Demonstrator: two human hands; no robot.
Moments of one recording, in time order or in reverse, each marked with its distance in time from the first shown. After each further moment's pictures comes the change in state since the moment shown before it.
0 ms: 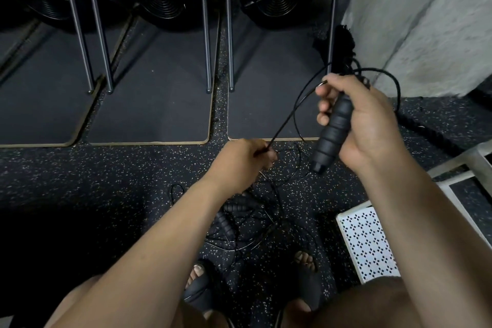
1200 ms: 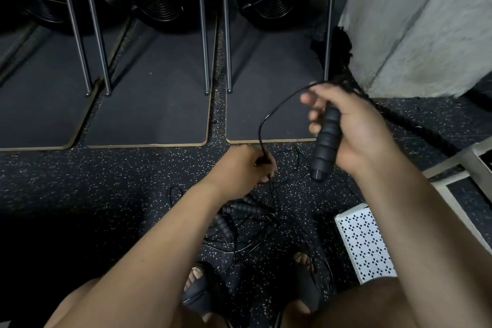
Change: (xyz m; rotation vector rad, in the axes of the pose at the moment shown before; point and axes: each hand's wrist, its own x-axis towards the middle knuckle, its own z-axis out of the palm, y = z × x) left_hand -0.006 0.008 0.000 -0.002 -0.128 0.004; right_hand 0.009 0.010 -0.005 -0.061 -0.004 0.124
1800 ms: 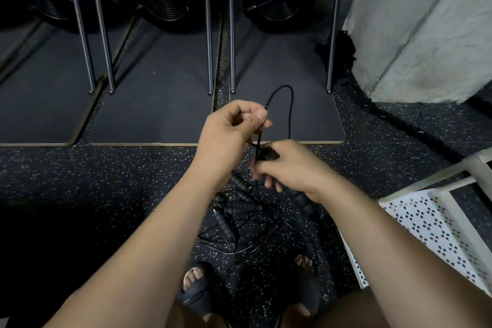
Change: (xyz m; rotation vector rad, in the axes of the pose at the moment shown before) left_hand 0.001 0.016 -0.031 -0.740 0.472 0.138; right_hand -0.011 0.071 0.032 -0.918 -0.381 0.167
